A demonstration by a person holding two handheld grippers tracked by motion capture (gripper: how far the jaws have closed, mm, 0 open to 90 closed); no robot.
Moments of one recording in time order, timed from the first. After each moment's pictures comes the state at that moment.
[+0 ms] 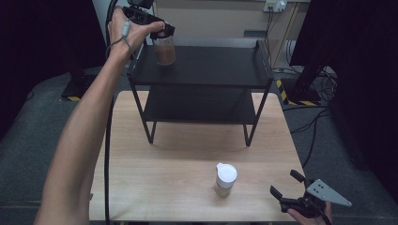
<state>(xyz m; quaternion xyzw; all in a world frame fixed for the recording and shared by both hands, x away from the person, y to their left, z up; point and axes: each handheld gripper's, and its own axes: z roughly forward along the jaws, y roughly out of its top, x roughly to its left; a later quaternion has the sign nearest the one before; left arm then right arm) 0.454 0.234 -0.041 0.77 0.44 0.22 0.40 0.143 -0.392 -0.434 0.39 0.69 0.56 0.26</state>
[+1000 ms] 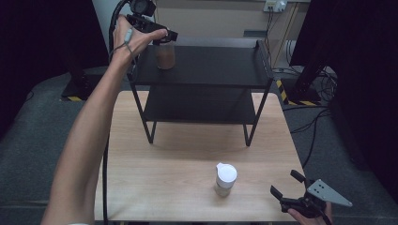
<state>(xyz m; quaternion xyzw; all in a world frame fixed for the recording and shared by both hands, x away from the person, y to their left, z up) 0.457 0.234 -0.065 0.77 0.43 0.23 0.42 0.142 -0.392 -0.434 0.39 0.69 0.56 0.26</state>
